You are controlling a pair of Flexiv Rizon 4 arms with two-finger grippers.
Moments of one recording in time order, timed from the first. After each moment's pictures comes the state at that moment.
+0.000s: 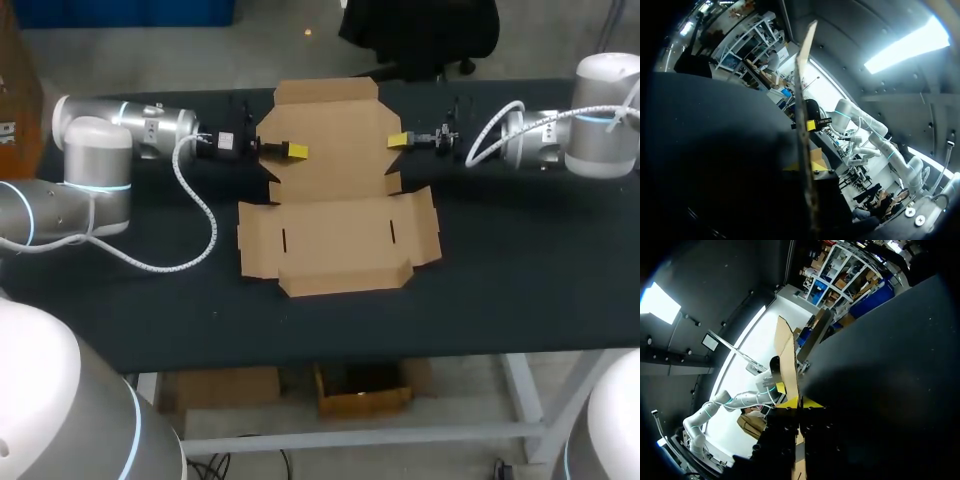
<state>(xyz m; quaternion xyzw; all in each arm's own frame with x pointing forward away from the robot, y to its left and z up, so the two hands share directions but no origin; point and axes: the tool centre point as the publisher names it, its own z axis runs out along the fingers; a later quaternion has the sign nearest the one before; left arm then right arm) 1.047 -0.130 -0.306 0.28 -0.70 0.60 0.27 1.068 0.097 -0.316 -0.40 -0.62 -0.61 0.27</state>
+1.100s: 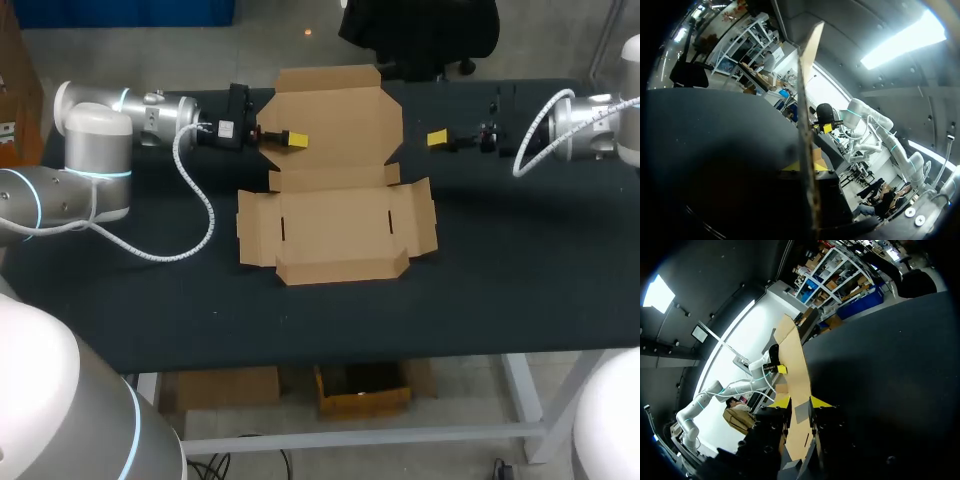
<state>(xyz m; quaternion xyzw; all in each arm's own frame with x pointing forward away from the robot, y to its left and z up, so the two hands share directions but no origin) 1.067 -0.132 -0.293 0.25 -0.71 0.61 0.25 1.028 0.025 -0.289 -0.43 -0.67 -0.57 0.21</state>
